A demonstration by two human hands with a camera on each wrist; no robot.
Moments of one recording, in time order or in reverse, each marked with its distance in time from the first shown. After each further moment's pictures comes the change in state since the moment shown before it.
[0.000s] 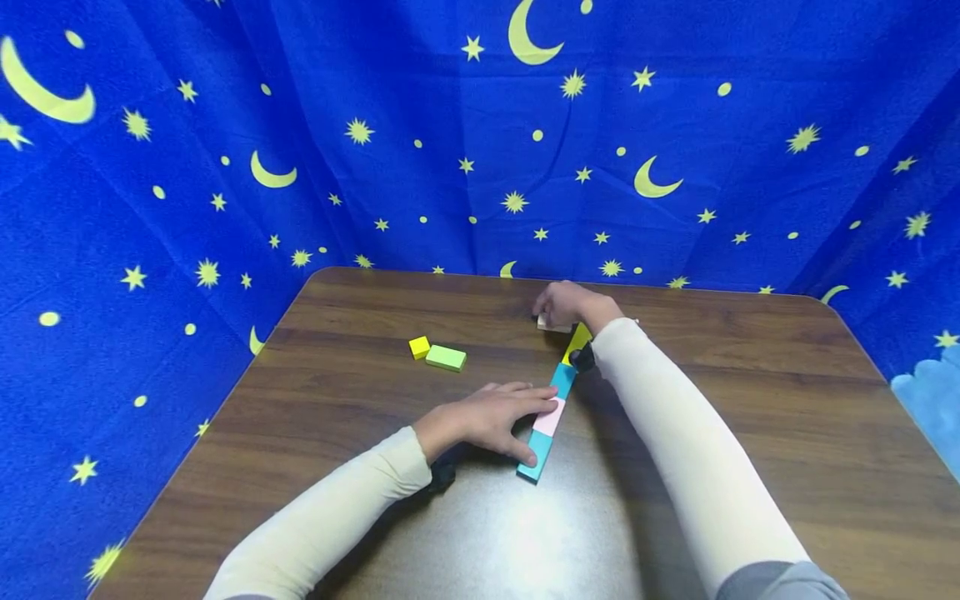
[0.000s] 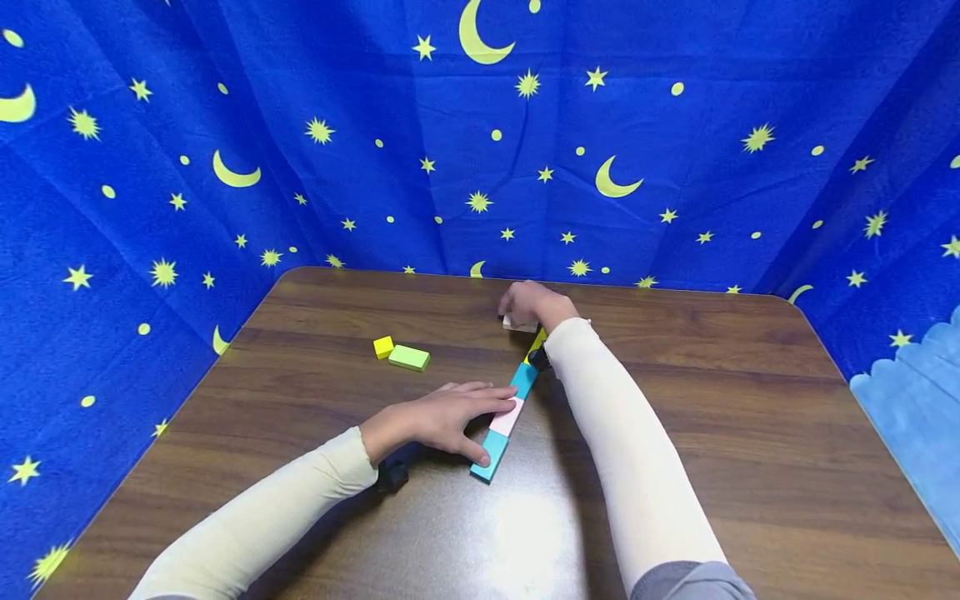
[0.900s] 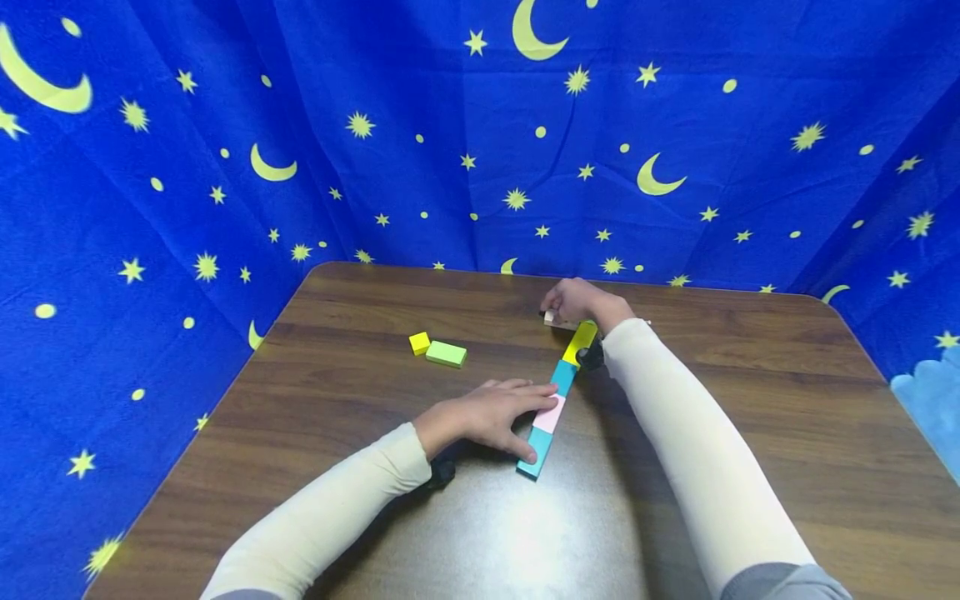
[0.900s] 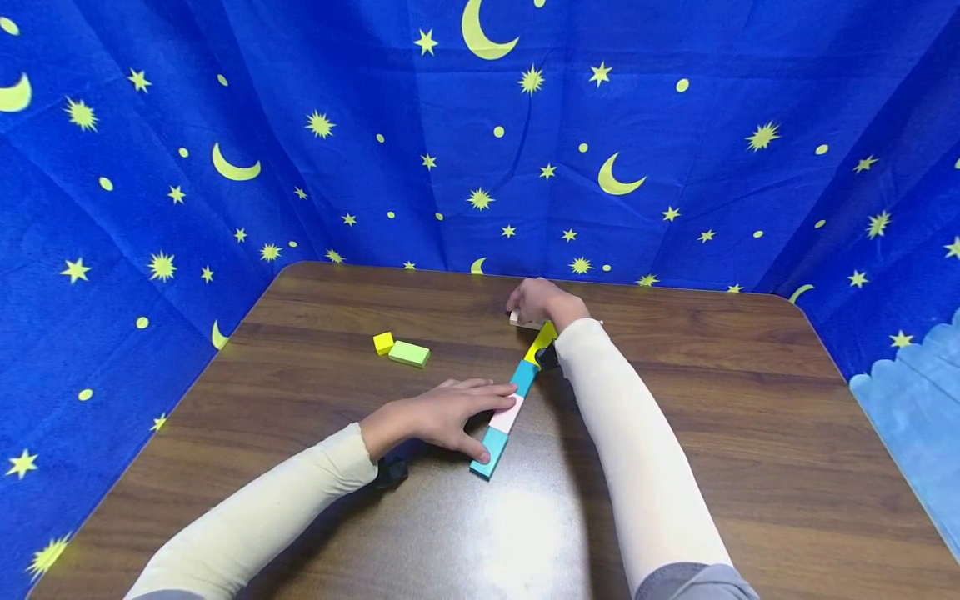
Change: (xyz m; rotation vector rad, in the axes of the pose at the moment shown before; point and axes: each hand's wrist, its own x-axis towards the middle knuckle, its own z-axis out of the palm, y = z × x) left_hand 0.001 -0.001 0.000 -0.005 -0.009 -0.013; right_hand -0.003 0.013 0.003 0.104 0.035 0.055
